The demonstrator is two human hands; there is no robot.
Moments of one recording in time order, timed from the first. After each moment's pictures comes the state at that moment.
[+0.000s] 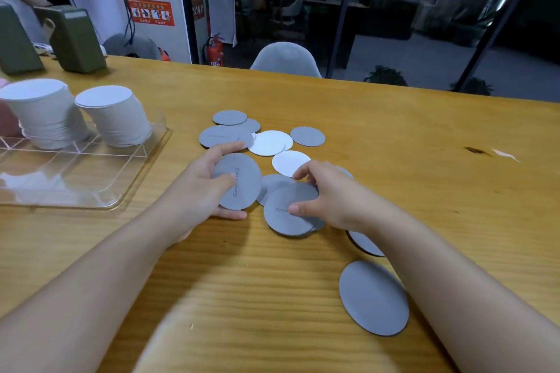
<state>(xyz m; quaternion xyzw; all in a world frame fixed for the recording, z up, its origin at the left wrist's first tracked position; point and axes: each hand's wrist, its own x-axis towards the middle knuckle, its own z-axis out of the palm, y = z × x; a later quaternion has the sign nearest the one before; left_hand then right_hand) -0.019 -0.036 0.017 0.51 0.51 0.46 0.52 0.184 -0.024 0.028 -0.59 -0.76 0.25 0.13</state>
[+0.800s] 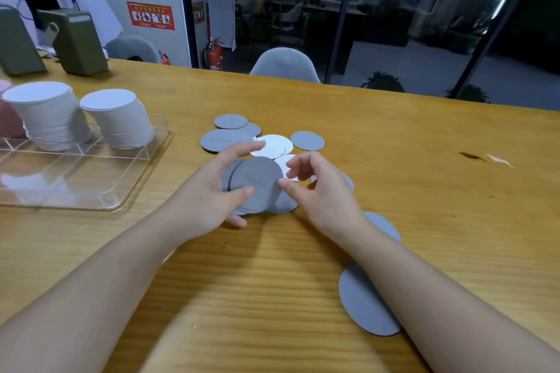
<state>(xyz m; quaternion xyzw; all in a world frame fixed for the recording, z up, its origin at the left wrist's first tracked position) -0.019 -0.043 0.017 0.63 0.44 0.44 0.46 0.162 -0.028 0.010 -0.50 -0.72 0.25 0.41</state>
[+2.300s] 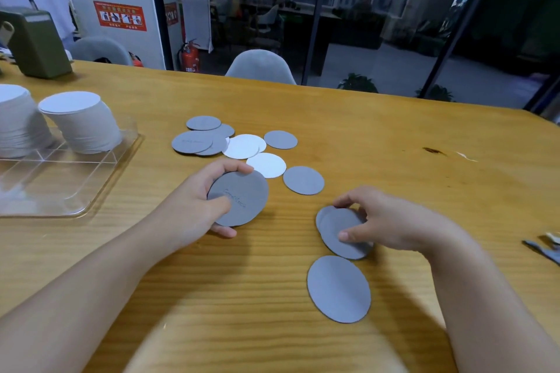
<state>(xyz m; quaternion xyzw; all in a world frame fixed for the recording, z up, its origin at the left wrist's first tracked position) -0.001 -0.054 0.015 0.60 0.45 0.42 0.51 0.266 -0.070 0.049 -0.65 -0.71 0.26 0.04</state>
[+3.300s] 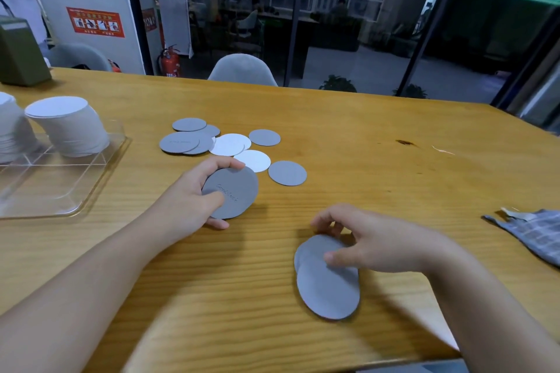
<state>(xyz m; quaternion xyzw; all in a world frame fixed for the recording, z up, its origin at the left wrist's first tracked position) 0.005 -0.064 0.019 0.63 0.46 0.41 0.47 0.260 -0.127 0.050 -0.59 -0.76 0.28 0.03</state>
